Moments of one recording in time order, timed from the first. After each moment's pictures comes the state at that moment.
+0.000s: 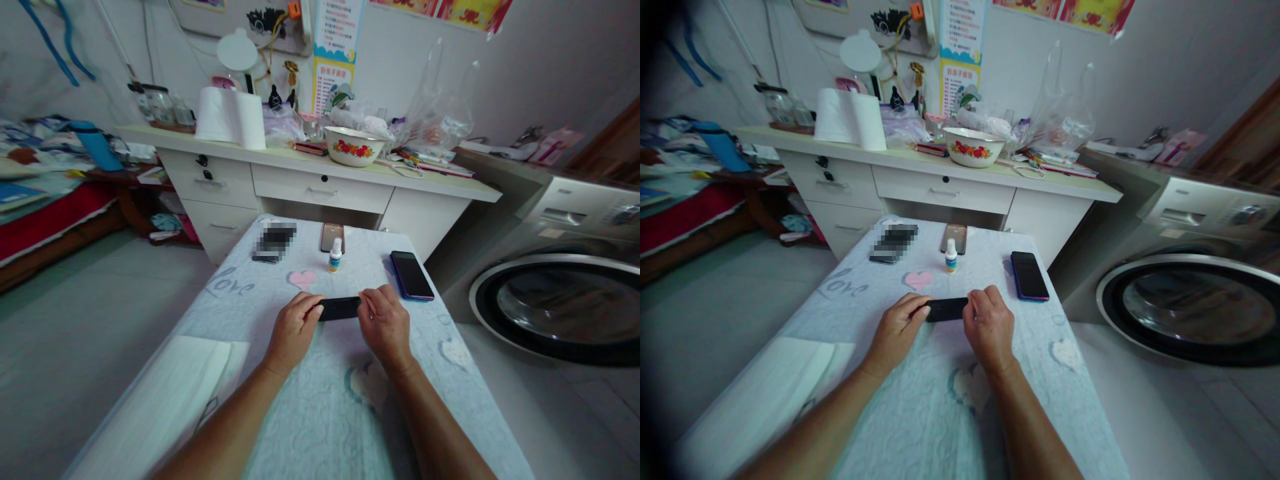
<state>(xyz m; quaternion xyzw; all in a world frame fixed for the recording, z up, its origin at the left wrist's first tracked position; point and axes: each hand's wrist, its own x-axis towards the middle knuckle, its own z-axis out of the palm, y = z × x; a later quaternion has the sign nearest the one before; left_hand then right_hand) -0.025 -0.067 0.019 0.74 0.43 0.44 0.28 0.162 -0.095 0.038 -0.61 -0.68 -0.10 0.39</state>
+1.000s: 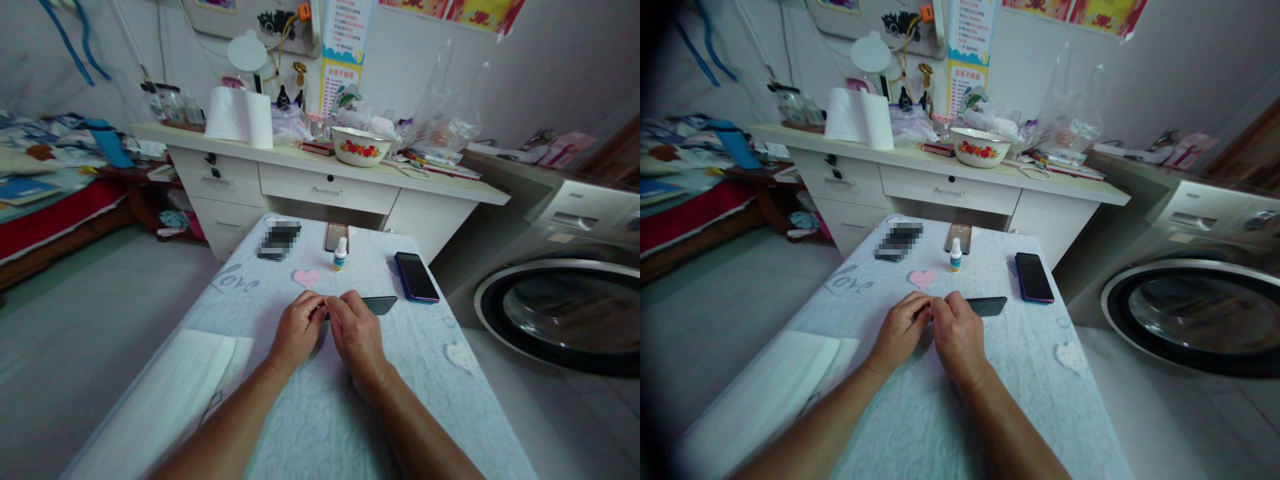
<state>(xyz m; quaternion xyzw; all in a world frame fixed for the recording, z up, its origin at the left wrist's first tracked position) -0.026 -0.070 0.023 0.73 0.42 0.44 0.31 0.109 -0.101 0.039 -0.55 -0.76 -0.05 0.34</state>
